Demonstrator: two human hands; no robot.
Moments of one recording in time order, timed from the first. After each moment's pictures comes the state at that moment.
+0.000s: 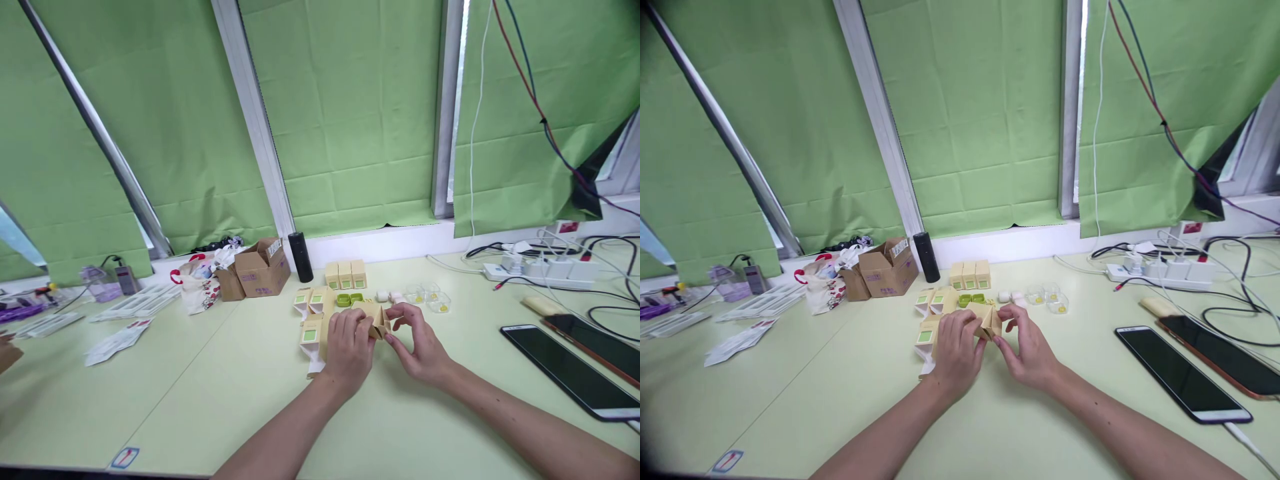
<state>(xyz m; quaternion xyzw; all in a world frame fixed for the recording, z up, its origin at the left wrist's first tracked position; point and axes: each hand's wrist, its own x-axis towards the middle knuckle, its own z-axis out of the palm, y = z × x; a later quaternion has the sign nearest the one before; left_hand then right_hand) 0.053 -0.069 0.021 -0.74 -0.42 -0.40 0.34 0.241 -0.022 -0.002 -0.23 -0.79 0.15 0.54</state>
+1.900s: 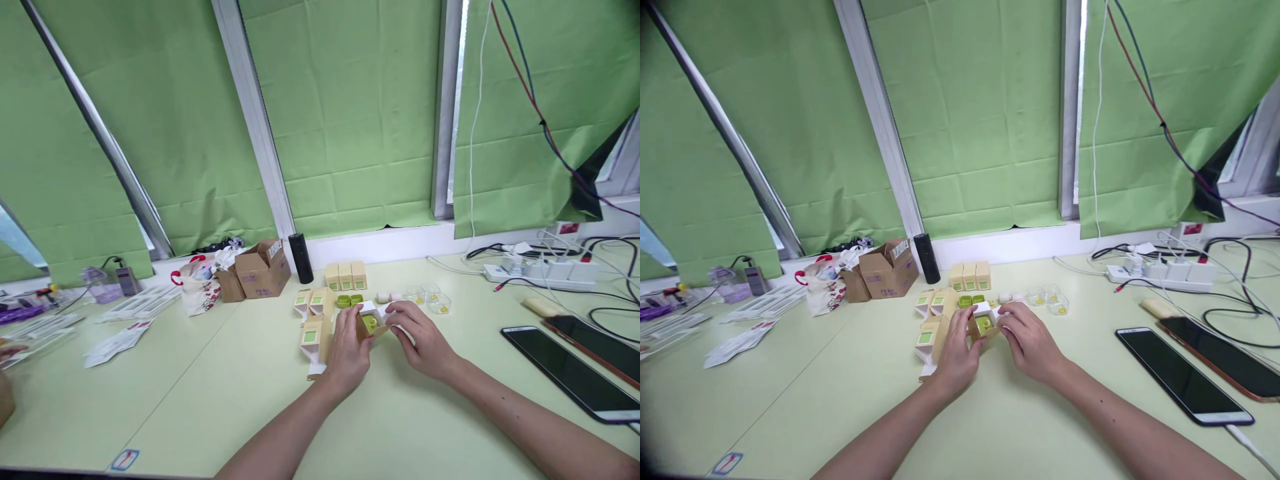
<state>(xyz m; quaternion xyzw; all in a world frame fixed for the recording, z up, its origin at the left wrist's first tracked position) 0.046 -0.062 0.007 -0.72 -0.51 -0.47 -0.03 0.253 -0.008 0.013 -0.19 -0.84 0.02 0.50</state>
